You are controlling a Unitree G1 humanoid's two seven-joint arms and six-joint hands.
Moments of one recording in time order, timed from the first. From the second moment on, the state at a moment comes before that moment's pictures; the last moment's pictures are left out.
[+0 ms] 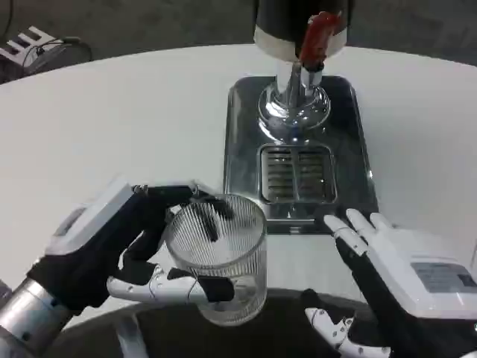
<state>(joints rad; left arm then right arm) -0.20 0.56 0.06 0.03 0.16 -0.59 -0.27 0.14 -0.01 0.21 -0.91 -1.39 0.14 0.70</state>
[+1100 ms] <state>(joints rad) -0.62 0.48 -0.04 0.58 0.38 -0.61 -0.11 0.22 0.01 0.15 -0.99 -1.35 0.13 0.69</state>
